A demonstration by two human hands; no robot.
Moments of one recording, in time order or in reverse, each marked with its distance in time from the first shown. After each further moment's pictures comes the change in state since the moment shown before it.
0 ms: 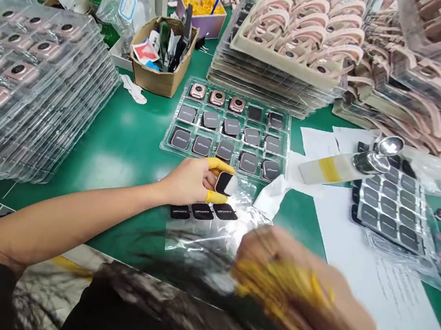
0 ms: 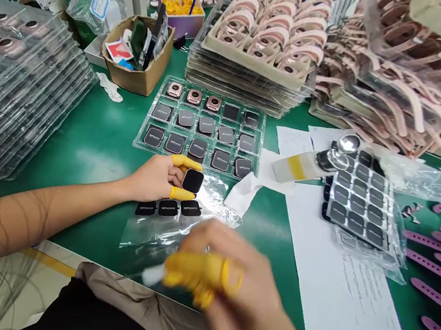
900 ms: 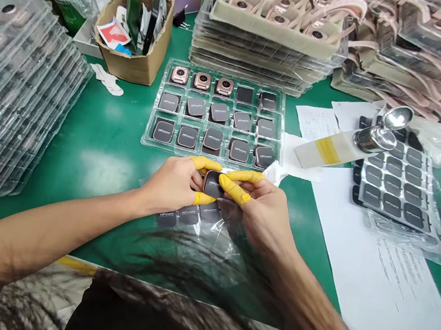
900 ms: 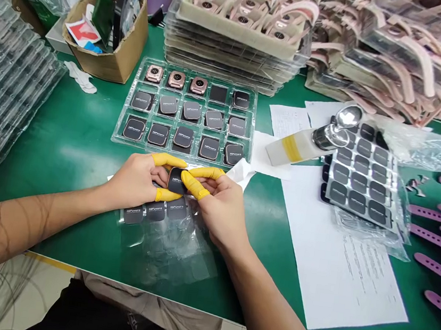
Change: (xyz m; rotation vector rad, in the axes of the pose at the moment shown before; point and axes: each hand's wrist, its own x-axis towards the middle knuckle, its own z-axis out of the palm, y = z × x) left_hand -0.005 -0.006 0.009 0.358 0.101 -0.003; right_hand 0.051 0.038 0.032 0.834 0.435 0.962
